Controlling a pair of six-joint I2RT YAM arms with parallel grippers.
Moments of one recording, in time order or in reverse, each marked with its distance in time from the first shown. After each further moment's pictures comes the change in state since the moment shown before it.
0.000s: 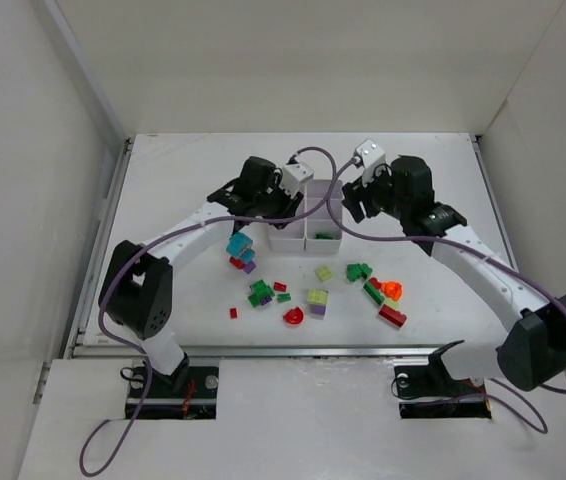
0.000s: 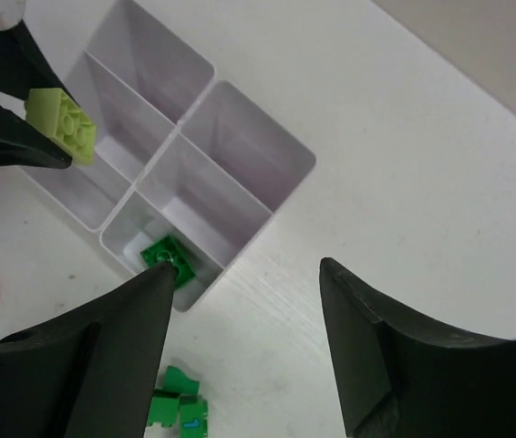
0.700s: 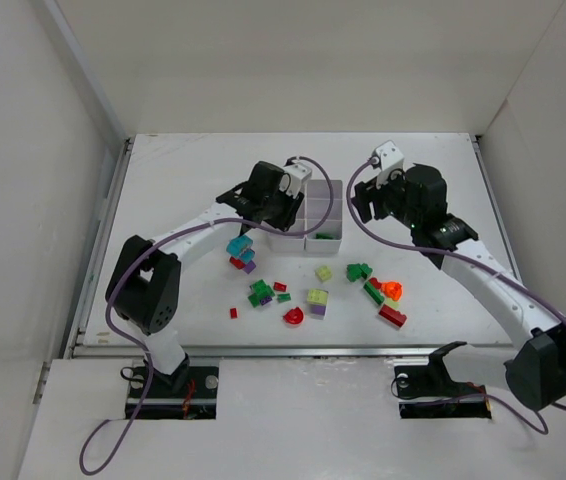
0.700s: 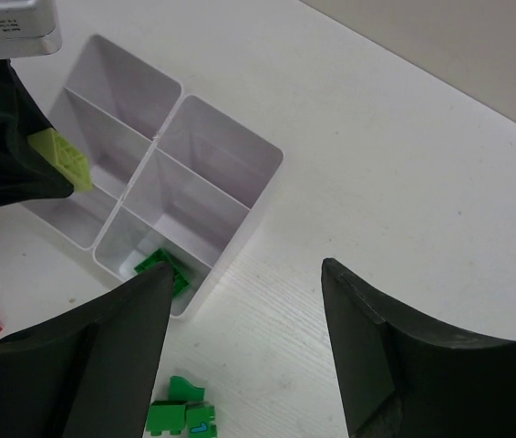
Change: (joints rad) left arm -0.045 0.064 0.003 -0.018 -0.159 -0.214; right arm -0.035 -0.123 -0.135 0.094 0.068 0.123
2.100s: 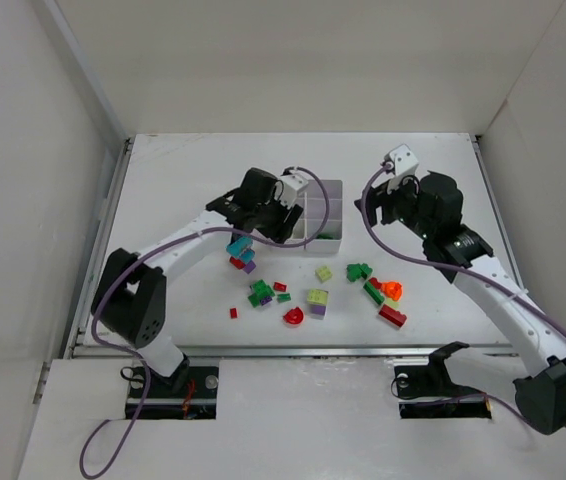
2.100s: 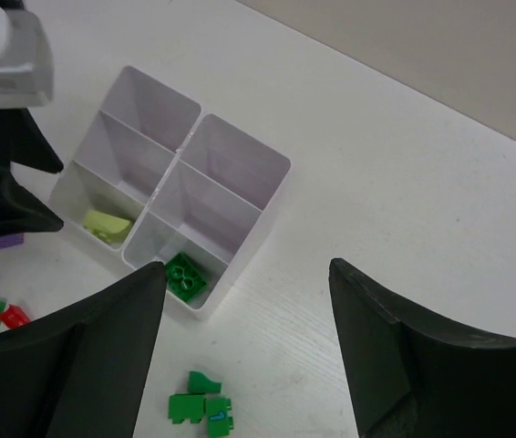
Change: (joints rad) left arm 0.003 -0.079 -0.068 -0.073 0.046 0.061; right arm -0.001 -0.119 -0.037 -0.003 -0.014 0.030
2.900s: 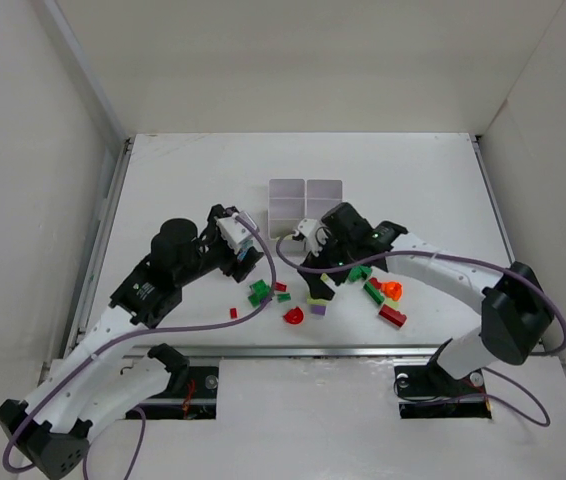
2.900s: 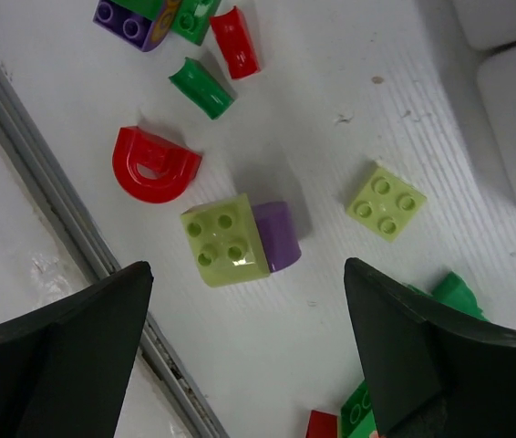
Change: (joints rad) left arm -0.011 -0.855 -0.381 0.006 0.087 0.195; right arm 0.348 0.384 0.112 -0.496 -0.194 -0.058
